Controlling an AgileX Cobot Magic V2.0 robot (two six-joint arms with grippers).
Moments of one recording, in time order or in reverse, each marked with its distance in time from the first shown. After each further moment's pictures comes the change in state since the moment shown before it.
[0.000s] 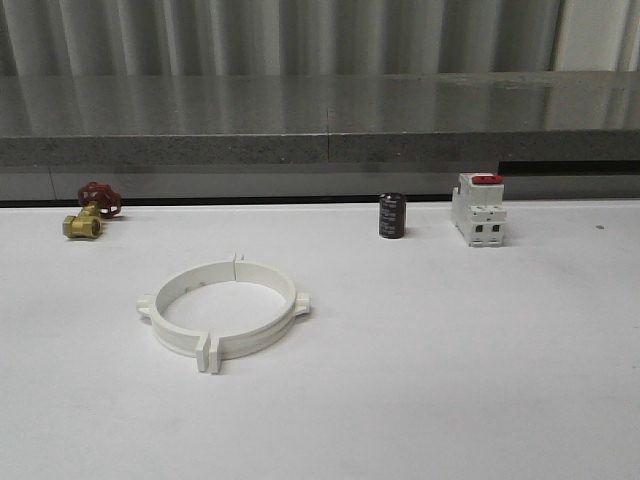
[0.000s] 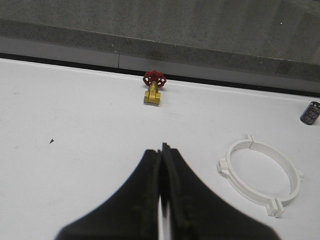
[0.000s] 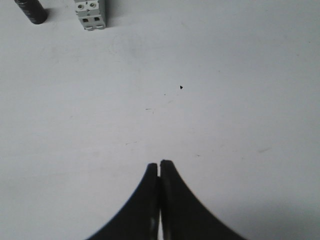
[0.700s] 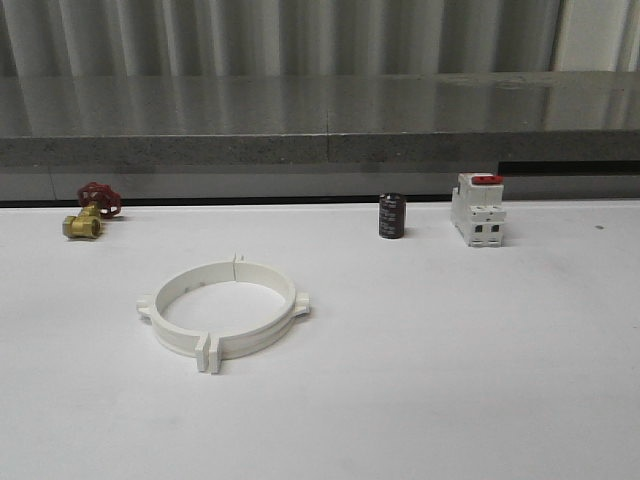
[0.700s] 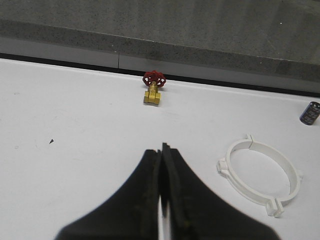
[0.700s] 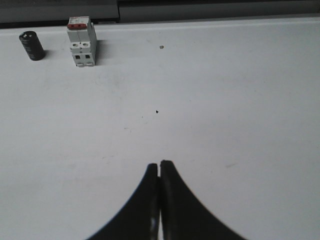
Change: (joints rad) left arm 0.000 0.000 0.000 0.000 0.000 0.000; right arm 0.000 -0.477 0.263 -0.097 -0.072 0.000
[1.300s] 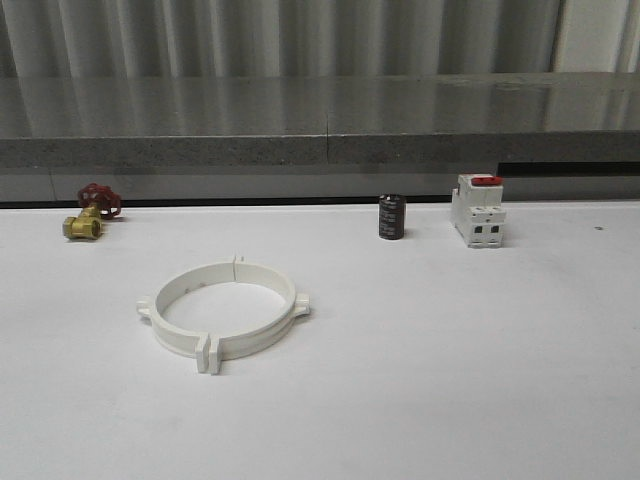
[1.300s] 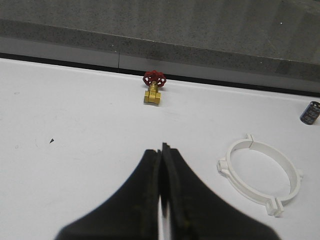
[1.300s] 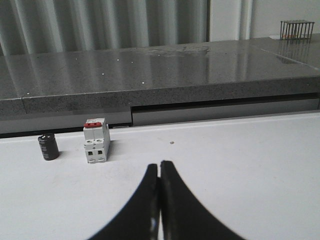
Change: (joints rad) left arm 0.000 0.000 0.000 0.000 0.002 0.000; right arm -0.132 -0.245 0.412 0.186 -0.641 -0.149
